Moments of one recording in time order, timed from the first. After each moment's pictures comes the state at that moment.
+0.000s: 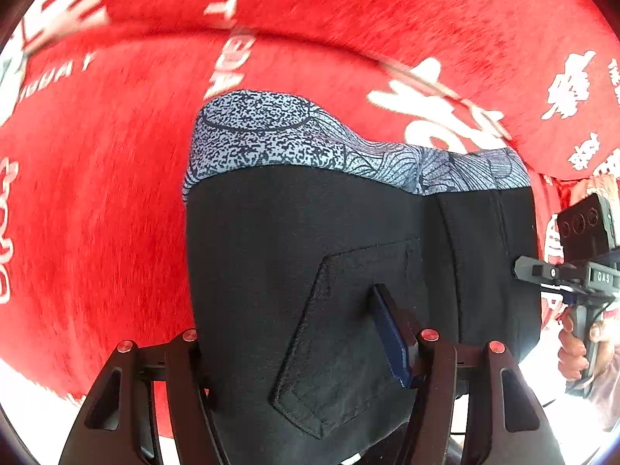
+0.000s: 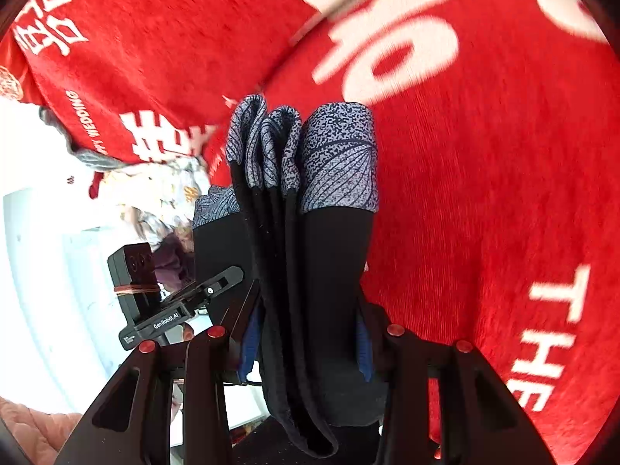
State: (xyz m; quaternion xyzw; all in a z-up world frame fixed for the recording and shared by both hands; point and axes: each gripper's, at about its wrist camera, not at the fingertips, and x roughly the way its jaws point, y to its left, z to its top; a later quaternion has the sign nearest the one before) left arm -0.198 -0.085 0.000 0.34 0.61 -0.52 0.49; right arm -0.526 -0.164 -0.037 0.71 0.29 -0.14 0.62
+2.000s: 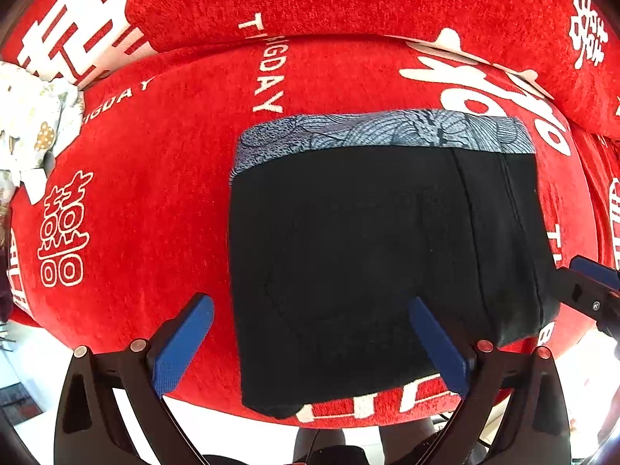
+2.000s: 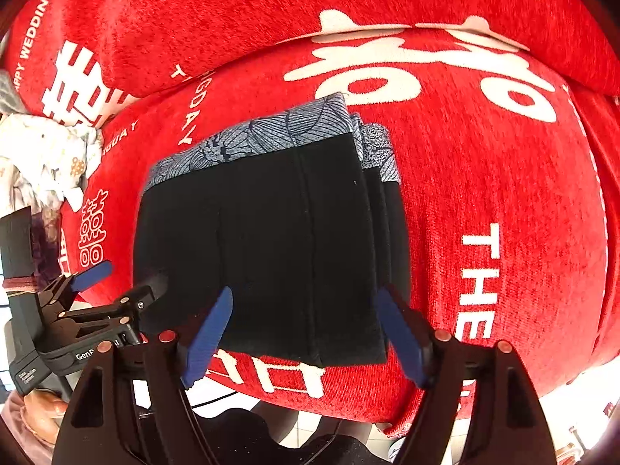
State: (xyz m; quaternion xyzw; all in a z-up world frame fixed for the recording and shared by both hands) left arm -0.229 -0.054 0.034 0.45 0.51 -0.47 0.56; right arm -0.460 -0.099 0.044 0.52 0.45 -0.37 0.63
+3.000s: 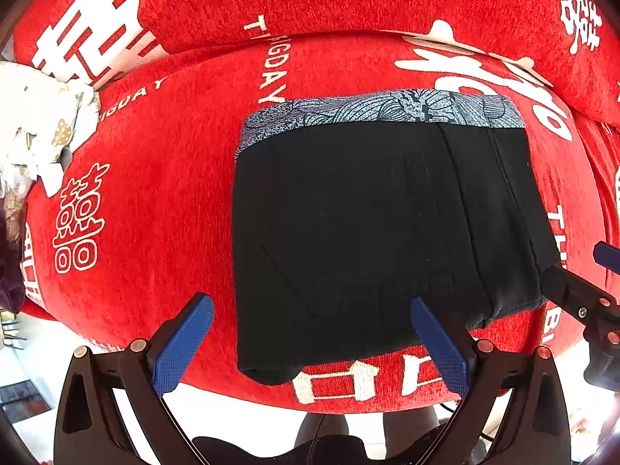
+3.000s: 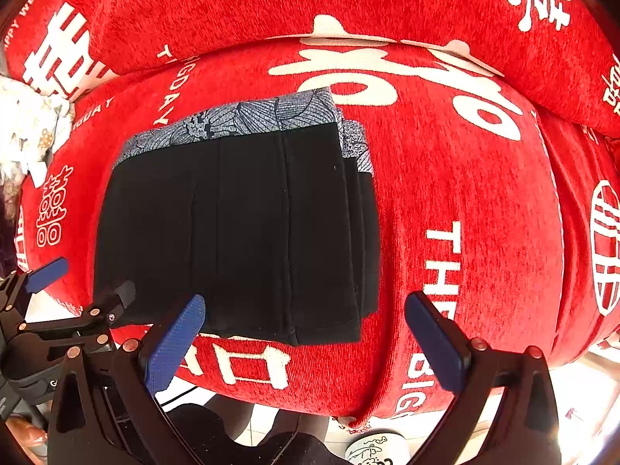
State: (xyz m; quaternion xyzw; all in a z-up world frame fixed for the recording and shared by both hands) left arm -0.248 -0.031 0.044 0.46 0.49 -0.46 0.58; right arm -0.448 -0.076 0.053 0.44 0.51 -0.42 0.61
